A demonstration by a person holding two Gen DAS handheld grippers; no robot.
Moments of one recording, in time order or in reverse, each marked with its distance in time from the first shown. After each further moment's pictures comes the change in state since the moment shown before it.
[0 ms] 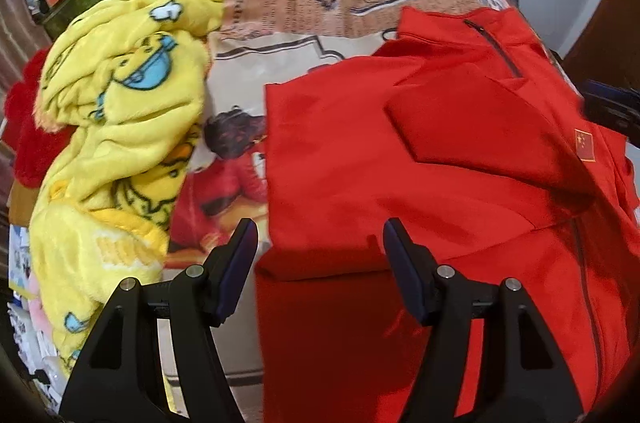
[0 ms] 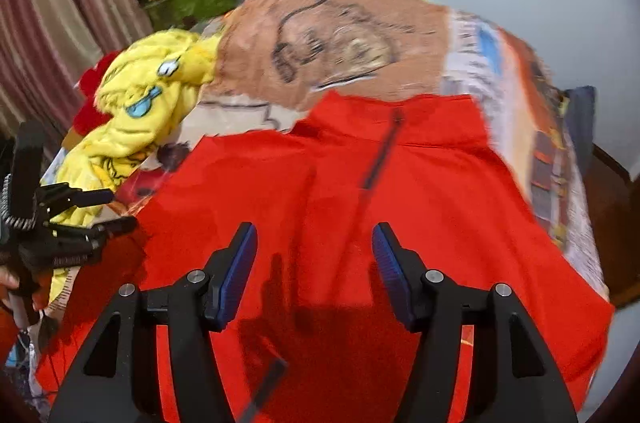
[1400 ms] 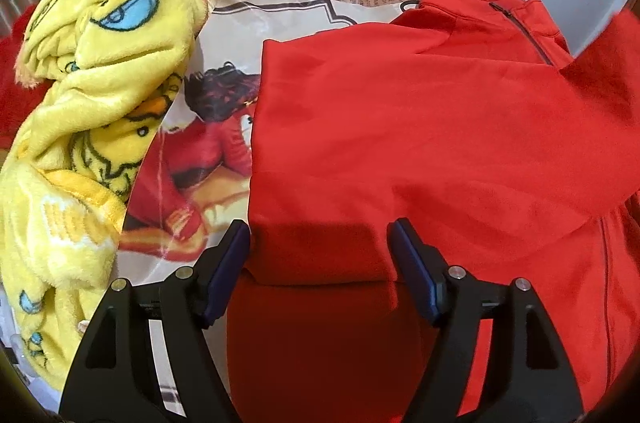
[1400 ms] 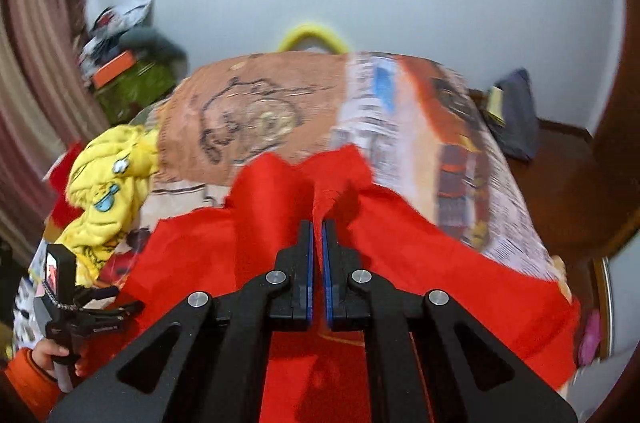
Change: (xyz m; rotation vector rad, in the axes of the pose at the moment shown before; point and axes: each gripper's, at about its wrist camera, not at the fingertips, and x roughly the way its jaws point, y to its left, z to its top) left arm 0.044 0.008 -0.010 -0.091 0.055 -0.008; right arm -0.101 -0.088 -0.026 0.286 -0.227 -0.170
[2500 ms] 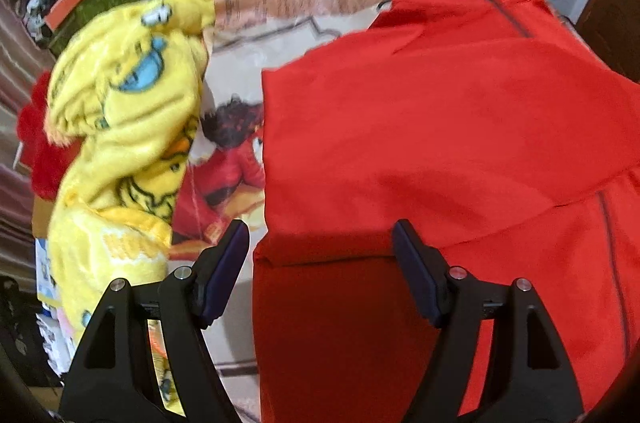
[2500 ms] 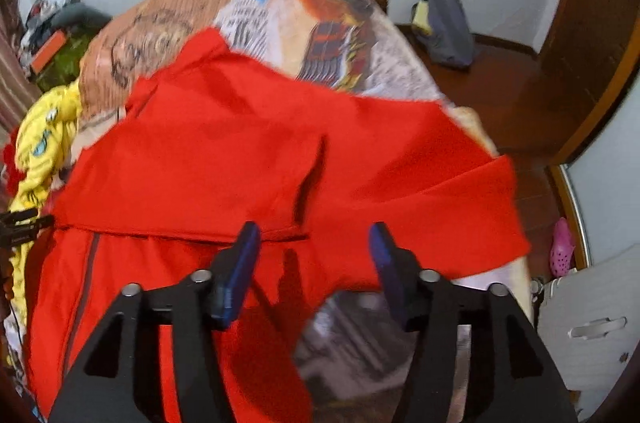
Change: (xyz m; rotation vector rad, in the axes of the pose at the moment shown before) left arm -0.044 -0.032 0.002 0.180 -0.019 0.128; right arm -0.043 -0.113 -0.092 0.133 0.178 -0.167
